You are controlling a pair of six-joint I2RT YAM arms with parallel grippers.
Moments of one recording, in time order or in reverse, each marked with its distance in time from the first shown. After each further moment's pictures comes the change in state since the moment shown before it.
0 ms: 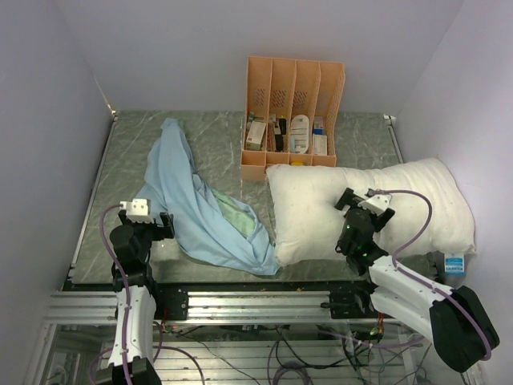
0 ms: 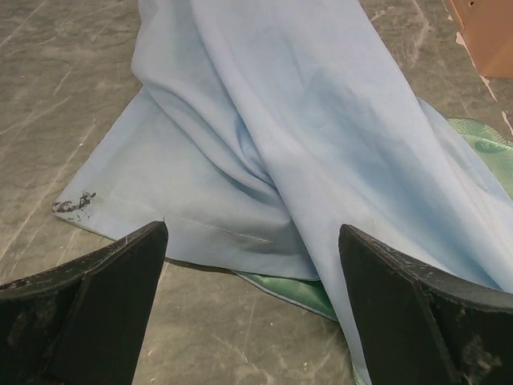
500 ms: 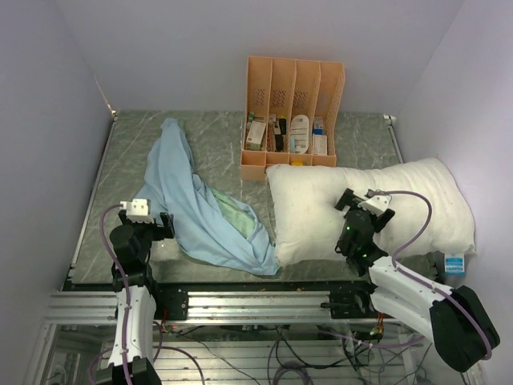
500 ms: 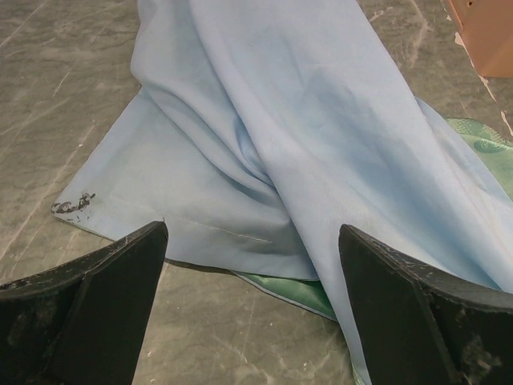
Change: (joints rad) left arm 0.000 0.000 0.000 0.001 0.003 0.002; right arm 0.010 0.006 -0.003 0.016 0.026 -0.008
